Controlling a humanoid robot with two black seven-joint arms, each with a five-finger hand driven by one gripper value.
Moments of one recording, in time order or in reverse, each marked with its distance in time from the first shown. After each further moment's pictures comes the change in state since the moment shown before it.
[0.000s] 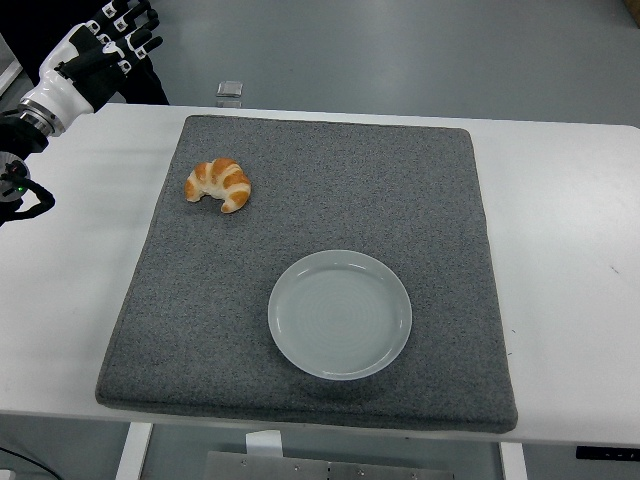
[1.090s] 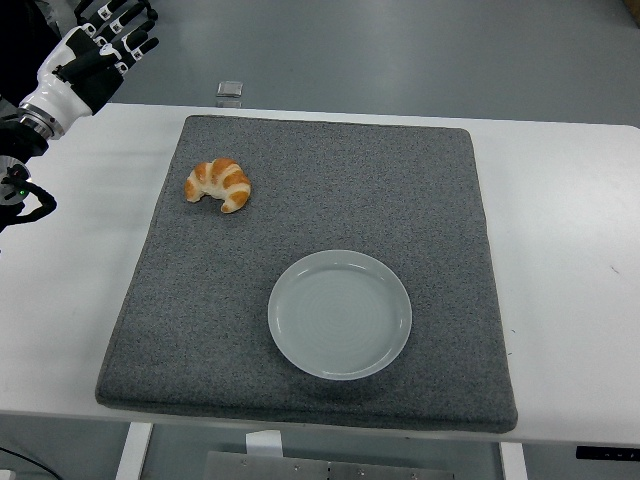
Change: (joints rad) left arm 0.011 -0.015 -0.018 0.023 0.001 -0.001 -0.012; right arm 0.000 0.000 0.000 0.000 0.000 0.000 0.000
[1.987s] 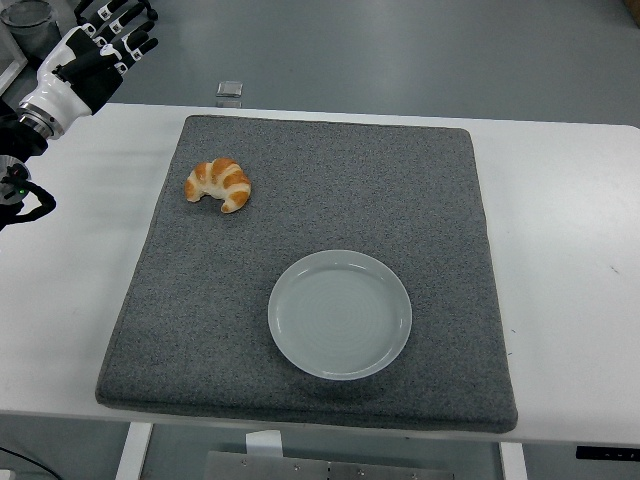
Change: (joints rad) left arm -0.008 0.006 0.011 -0.005 0.004 0.010 0.001; right arm 0.000 0.000 0.000 0.000 0.000 0.000 0.000
